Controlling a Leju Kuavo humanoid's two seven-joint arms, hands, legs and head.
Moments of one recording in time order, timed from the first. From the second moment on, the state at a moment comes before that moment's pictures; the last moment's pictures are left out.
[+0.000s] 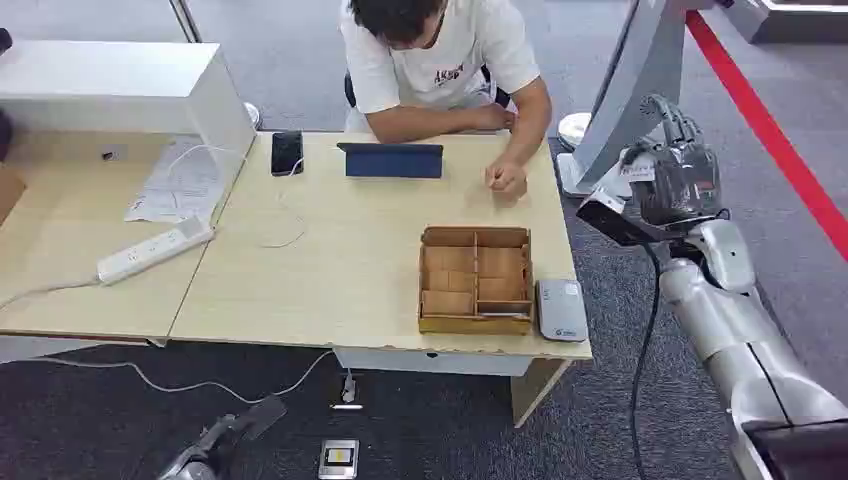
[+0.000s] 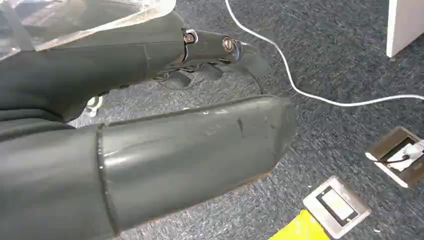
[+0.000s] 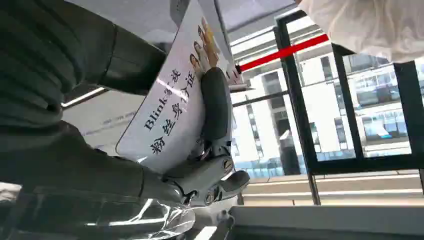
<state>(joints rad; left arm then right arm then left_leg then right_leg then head) -0.35 0.22 -0.82 -0.25 0.21 0.31 -0.05 -0.94 -0.27 0.45 -0.47 0.83 -0.55 -0.44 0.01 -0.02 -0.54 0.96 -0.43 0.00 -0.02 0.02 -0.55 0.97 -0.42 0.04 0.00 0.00</state>
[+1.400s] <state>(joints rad) -0.26 0.20 -0.71 -0.25 0.30 0.37 -0.11 -0.60 -0.28 0.58 -0.71 0.76 -0.26 -0.29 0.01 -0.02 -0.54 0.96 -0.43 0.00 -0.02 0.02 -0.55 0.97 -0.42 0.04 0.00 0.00</state>
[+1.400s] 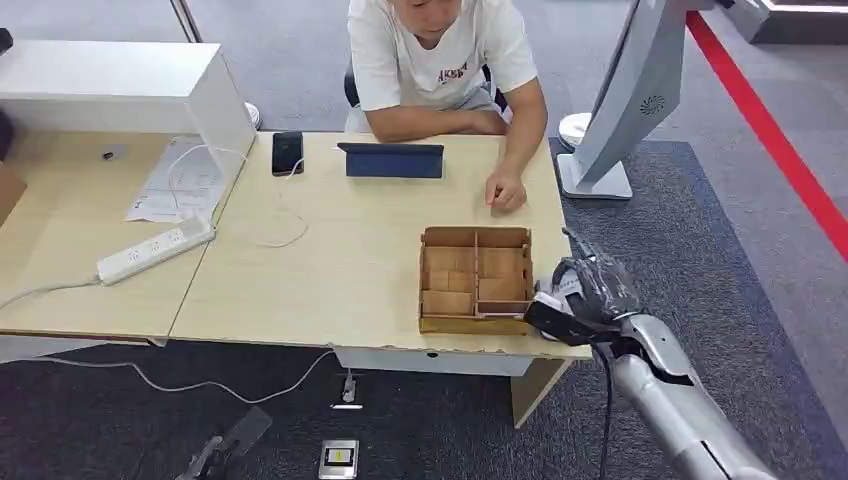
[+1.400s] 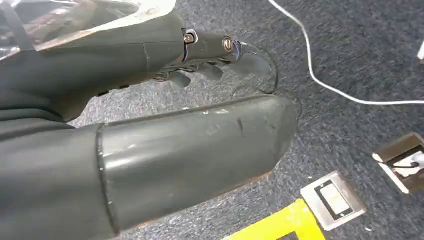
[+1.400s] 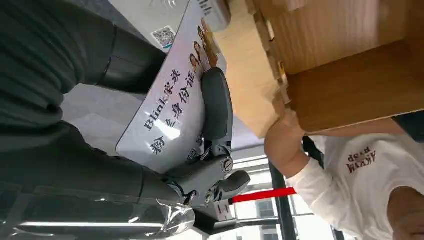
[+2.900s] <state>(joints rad) -0.25 0.19 -0.70 -0.25 0.31 0.40 -0.13 -0.65 -0.32 0.54 -0.58 0.68 -0.34 -0.29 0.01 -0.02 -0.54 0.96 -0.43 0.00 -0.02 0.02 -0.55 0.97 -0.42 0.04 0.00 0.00</state>
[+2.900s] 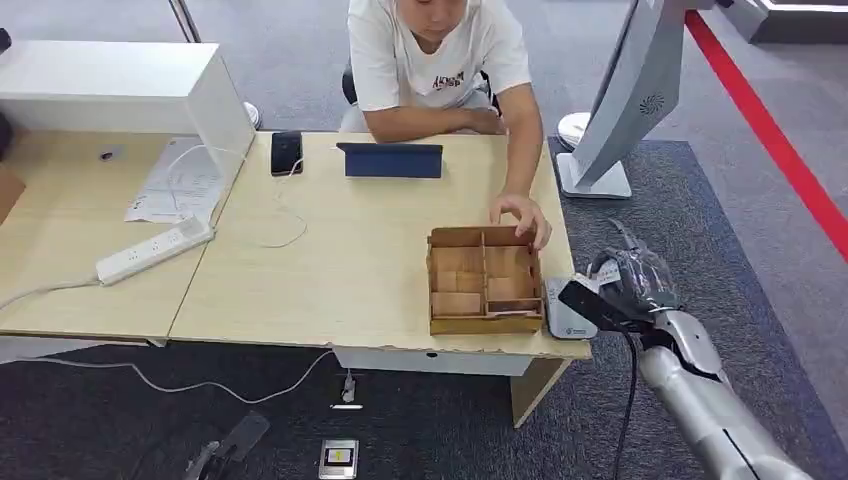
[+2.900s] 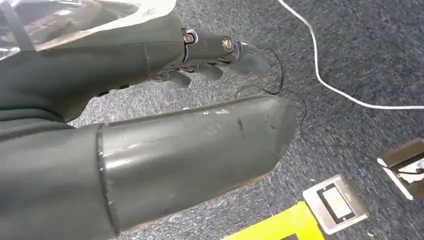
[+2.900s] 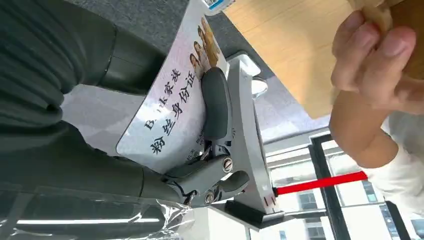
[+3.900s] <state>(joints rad) -0.24 0.20 -0.70 -0.25 0.32 0.40 -0.13 -0.58 -0.35 0.54 -0.58 0.69 -0.27 -0.26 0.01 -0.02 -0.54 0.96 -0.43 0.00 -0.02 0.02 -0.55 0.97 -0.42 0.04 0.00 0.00</state>
